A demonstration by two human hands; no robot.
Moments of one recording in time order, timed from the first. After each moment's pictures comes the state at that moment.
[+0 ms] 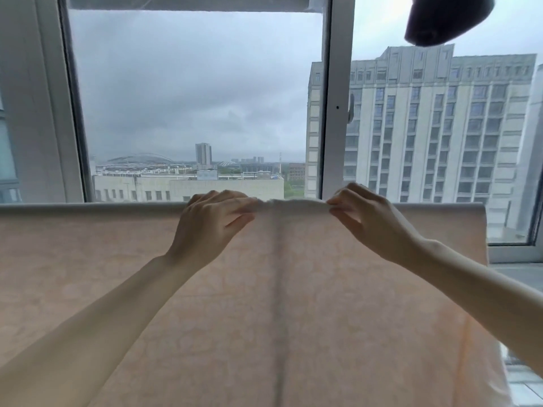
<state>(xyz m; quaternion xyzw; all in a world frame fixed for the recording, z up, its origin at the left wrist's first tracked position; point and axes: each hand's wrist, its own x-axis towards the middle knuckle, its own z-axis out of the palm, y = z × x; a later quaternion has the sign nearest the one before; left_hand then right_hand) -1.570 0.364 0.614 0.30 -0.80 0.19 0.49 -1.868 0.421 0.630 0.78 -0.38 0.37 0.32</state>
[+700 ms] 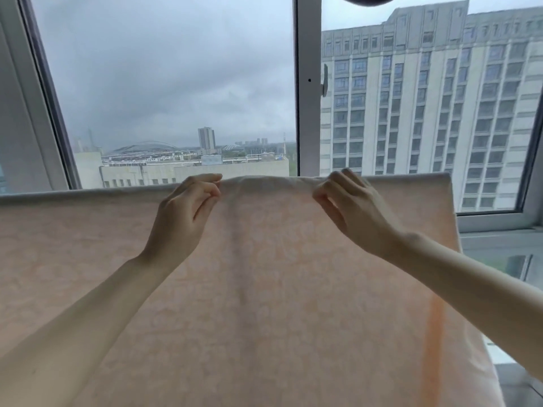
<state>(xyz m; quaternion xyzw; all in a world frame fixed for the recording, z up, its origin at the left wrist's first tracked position) -1.615 0.408 0.599 0.28 -0.78 0.12 0.55 -1.915 0.450 0.602 0.76 -0.34 0.38 0.40</state>
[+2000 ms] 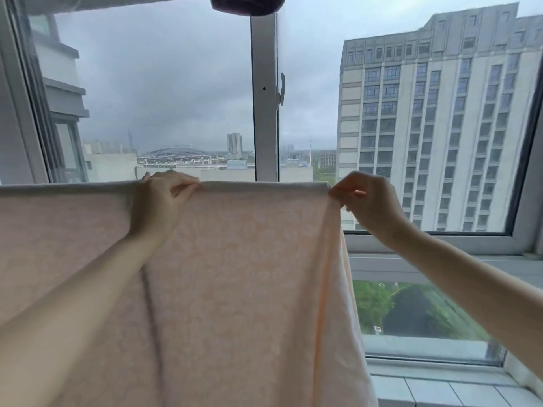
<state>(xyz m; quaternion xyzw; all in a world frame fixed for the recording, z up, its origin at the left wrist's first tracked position) -1.776 0.412 0.619 0.41 -0.69 0.18 0.56 -2.113 0.458 0.620 0.67 -0.48 0.57 -0.01</state>
